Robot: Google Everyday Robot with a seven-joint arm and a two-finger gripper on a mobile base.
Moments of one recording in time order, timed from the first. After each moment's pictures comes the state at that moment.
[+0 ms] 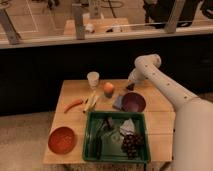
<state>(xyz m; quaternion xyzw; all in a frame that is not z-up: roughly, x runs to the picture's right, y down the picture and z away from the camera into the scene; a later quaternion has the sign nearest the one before) 0.176 -0.019 0.926 -0.12 -0.19 -0.54 0.81</state>
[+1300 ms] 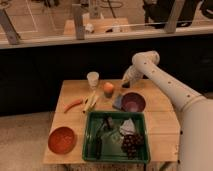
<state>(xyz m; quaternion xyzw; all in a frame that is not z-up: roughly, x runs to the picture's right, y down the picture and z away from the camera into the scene) 0.142 -0.043 0.885 -0.07 -0.20 -0.61 0.76</state>
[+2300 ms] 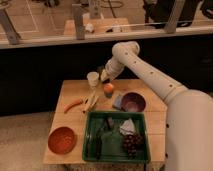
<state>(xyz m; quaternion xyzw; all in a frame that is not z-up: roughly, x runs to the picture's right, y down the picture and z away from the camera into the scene) 0.013 -0.066 0.859 0.01 -0.28 -0.75 0.60</state>
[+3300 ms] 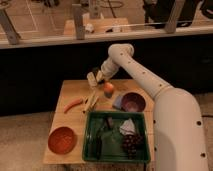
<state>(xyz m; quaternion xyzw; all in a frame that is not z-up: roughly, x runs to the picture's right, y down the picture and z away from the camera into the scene) -0.014 -0.063 0.890 0.03 -0.30 -0.75 0.58</state>
